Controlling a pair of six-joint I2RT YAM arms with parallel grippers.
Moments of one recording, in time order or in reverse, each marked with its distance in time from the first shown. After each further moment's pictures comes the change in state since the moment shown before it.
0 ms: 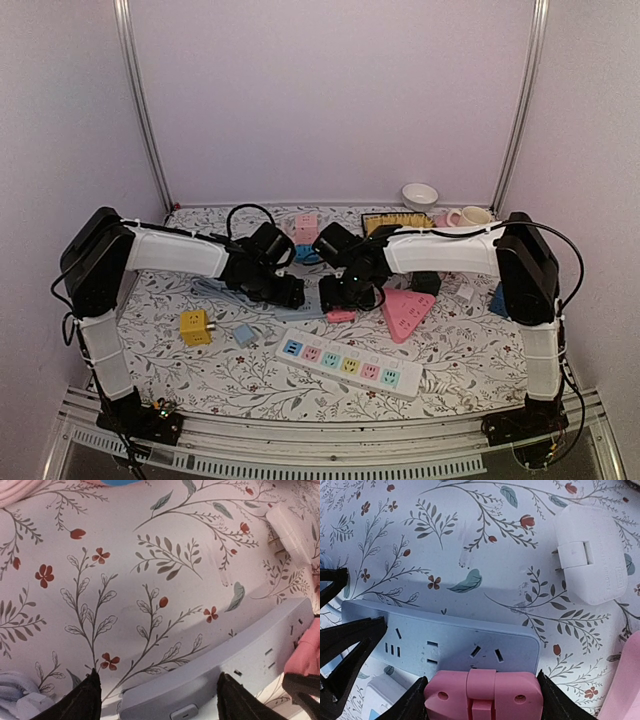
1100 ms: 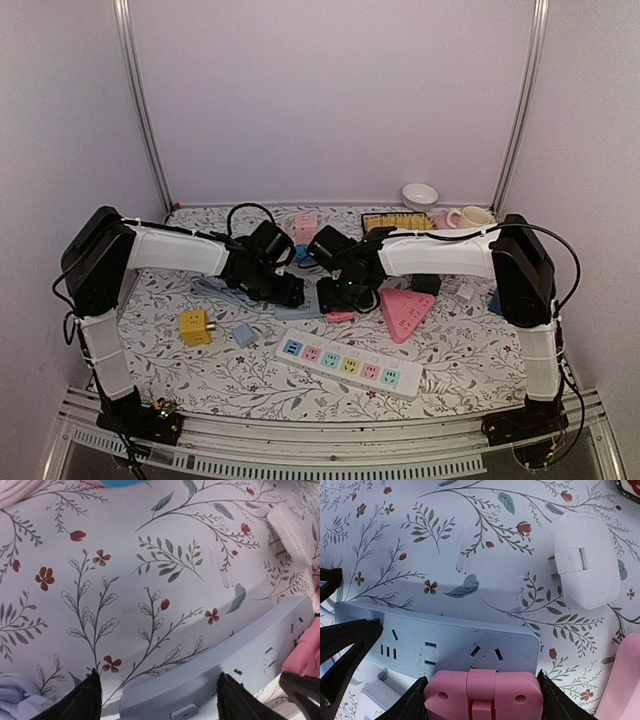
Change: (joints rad) left arm 0.012 0.007 0.015 -0.008 0.014 0.011; right arm 0.023 0.021 0.030 -0.023 0.087 -0.007
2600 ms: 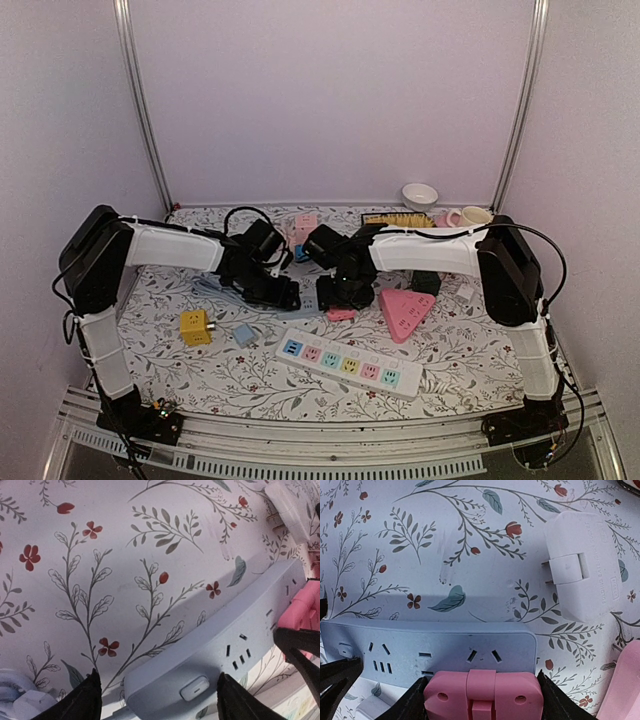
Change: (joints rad) left arm 0.049 -0.011 -0.008 -0.047 0.134 0.053; right arm -0.014 0.092 0.128 -0.116 0.016 0.029
